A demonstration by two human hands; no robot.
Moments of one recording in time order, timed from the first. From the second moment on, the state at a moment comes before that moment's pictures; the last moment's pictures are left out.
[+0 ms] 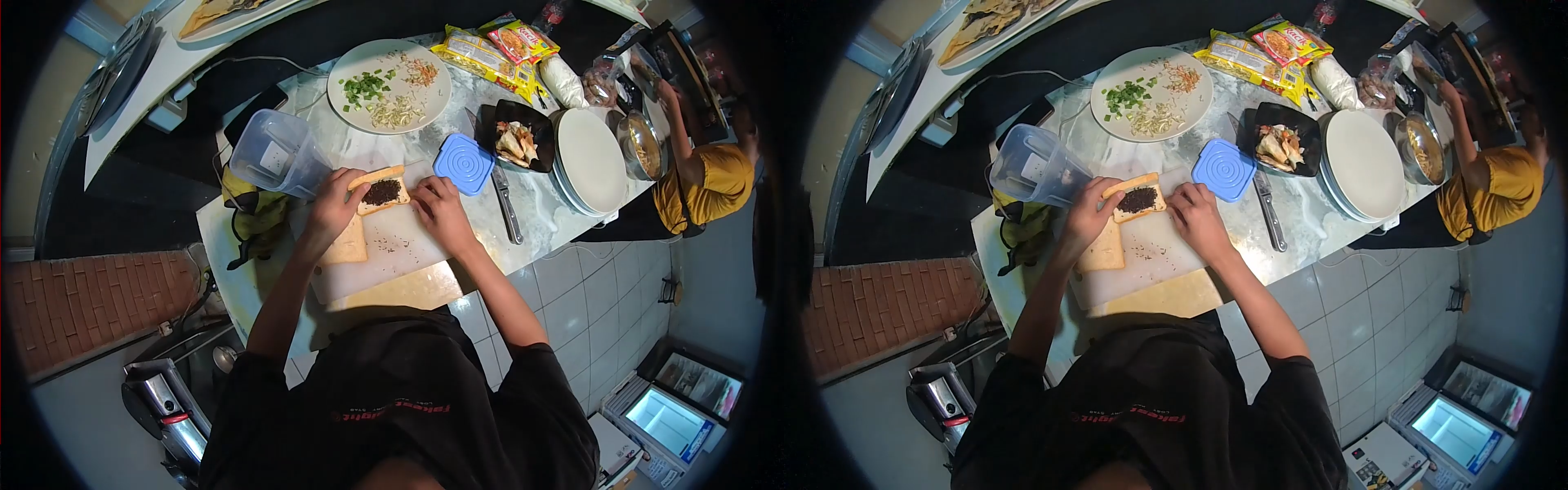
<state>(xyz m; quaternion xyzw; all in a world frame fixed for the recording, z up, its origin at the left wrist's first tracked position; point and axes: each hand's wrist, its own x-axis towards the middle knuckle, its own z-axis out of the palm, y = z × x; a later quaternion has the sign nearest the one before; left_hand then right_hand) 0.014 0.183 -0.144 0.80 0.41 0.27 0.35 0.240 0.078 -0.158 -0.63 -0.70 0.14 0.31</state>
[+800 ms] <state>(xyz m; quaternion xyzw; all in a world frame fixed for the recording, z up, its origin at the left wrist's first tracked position) 0.009 0.180 -0.151 0.78 0.43 0.30 0.33 0.255 0.094 -0.146 -0.63 -0.71 0.14 0.27</state>
